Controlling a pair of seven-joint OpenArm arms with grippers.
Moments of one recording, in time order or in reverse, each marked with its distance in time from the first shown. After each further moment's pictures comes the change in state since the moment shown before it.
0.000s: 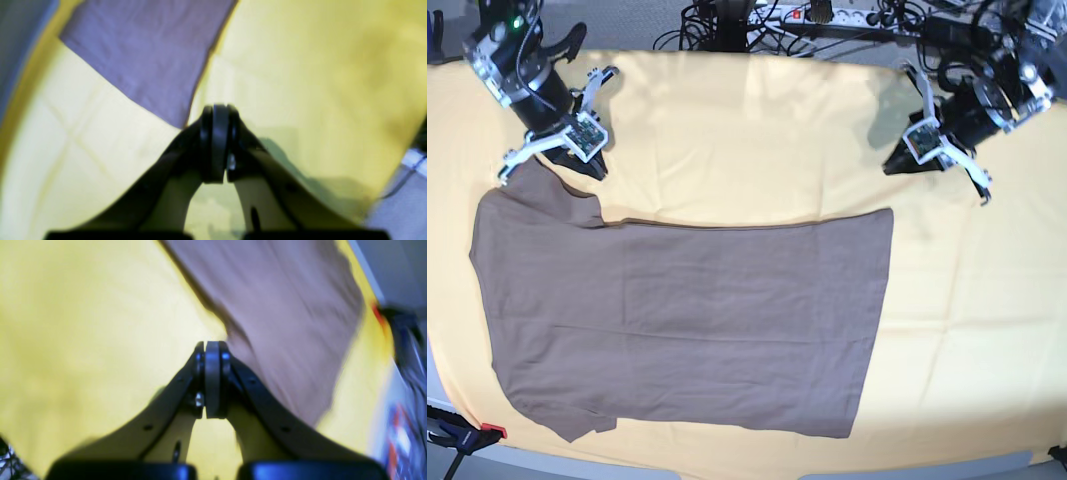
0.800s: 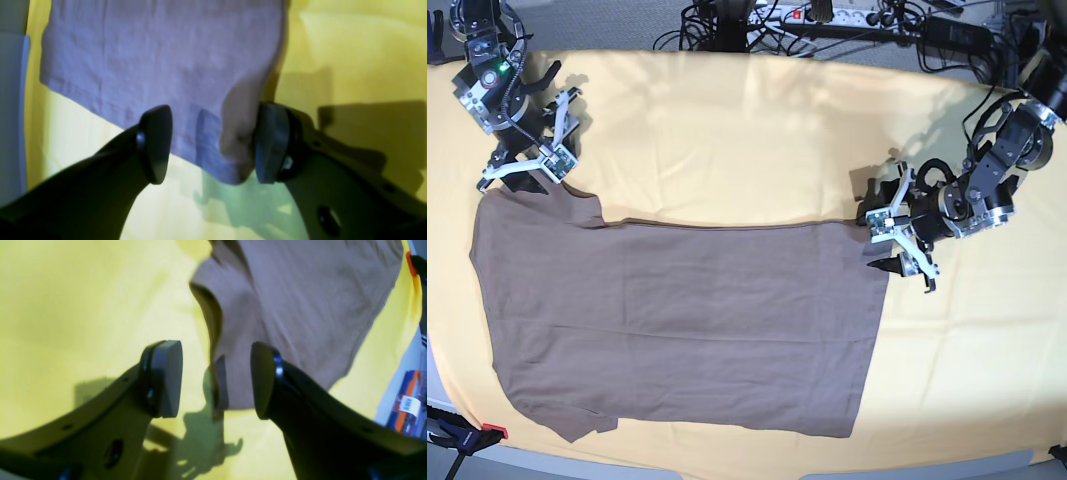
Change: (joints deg) left arm -45.2 -2.0 43.9 -32.3 14.0 1.5 -10.8; right arm 6.3 5.0 0.0 -13.0 -0.7 0.5 -2.3
